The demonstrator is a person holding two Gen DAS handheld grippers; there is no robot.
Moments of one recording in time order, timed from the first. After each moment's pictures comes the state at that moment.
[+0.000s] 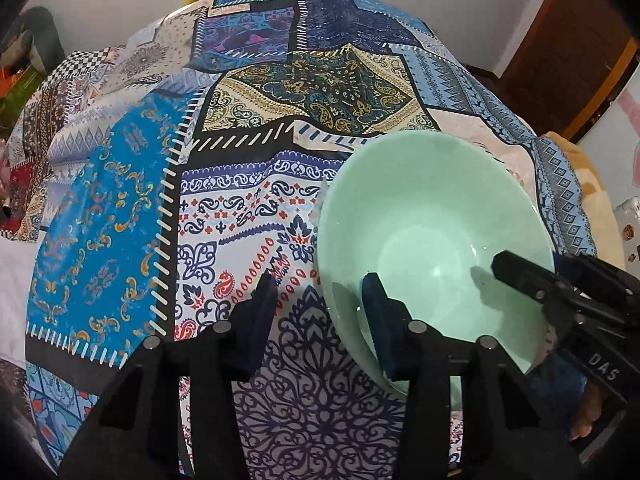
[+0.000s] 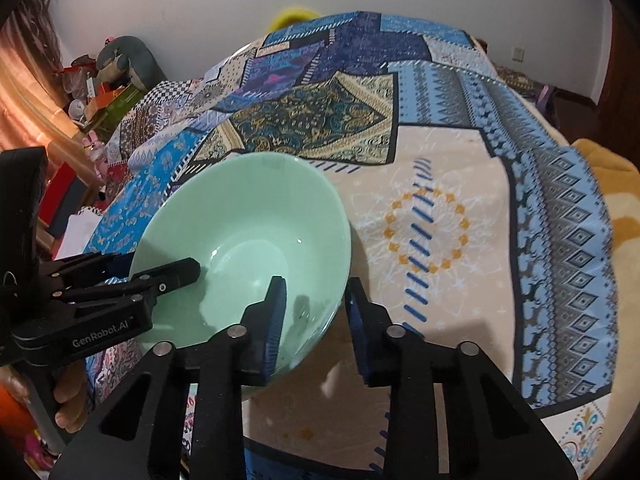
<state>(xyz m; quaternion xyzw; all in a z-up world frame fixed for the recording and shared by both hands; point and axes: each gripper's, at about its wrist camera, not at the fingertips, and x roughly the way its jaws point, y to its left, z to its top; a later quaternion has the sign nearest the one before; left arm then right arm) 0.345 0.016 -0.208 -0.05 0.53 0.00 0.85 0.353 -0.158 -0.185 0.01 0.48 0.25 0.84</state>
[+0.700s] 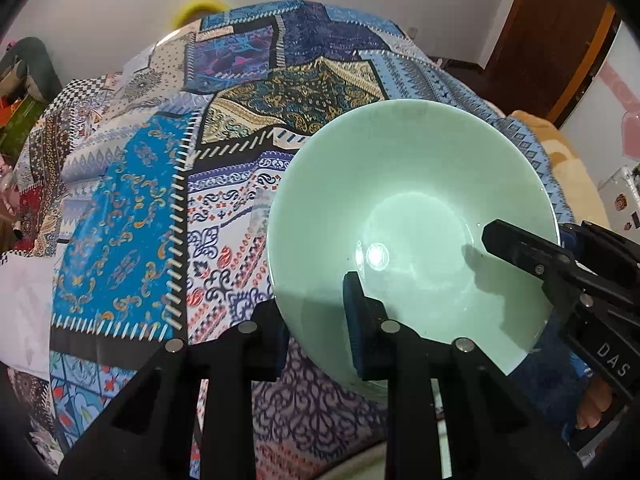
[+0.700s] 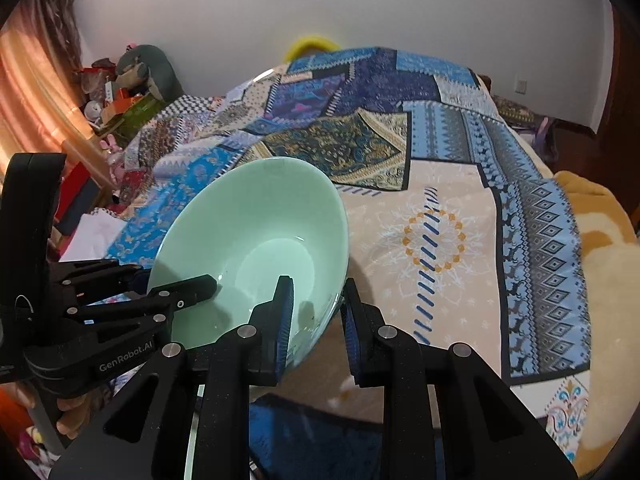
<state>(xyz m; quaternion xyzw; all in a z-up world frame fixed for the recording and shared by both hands) 0.302 -0.002 -0.174 -0.01 0.51 -0.02 0.86 0.313 -0.153 -0.147 0.00 0.42 0.26 0.87</state>
